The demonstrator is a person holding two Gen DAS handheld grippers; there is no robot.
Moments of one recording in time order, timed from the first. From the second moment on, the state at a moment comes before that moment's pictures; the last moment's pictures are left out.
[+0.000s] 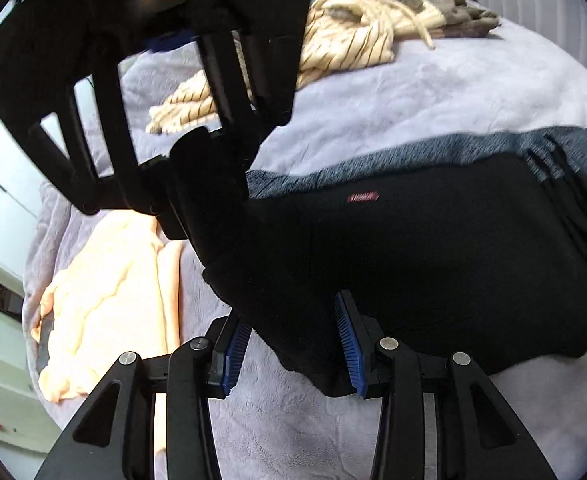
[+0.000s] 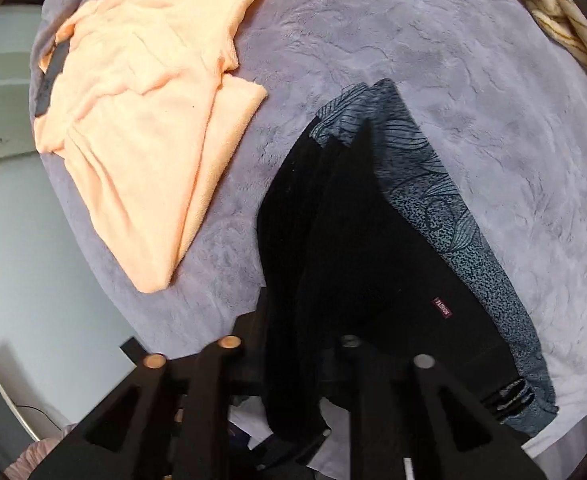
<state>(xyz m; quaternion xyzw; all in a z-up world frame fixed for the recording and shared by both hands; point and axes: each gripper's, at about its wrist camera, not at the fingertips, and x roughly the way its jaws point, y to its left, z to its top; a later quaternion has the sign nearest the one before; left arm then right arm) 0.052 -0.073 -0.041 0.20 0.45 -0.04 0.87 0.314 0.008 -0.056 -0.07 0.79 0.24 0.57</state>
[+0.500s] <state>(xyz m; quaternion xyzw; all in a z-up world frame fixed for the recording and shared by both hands) 0.019 -0.229 0.075 0.21 0.34 -0.19 0.90 0.260 -0.254 0.081 0.25 0.63 0.28 0.68</state>
